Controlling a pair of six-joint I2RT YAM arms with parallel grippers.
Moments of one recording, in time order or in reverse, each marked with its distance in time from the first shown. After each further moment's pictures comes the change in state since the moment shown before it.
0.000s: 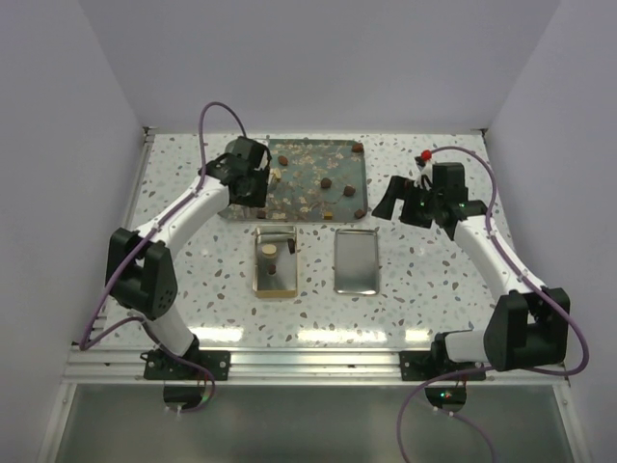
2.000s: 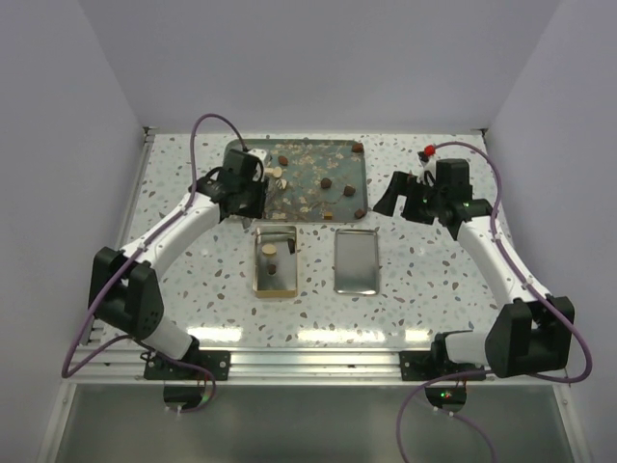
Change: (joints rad) left arm -0.010 -0.154 -0.169 0.090 0.106 0.027; right arm 0.000 -0.032 0.036 -0.026 0.004 -0.001
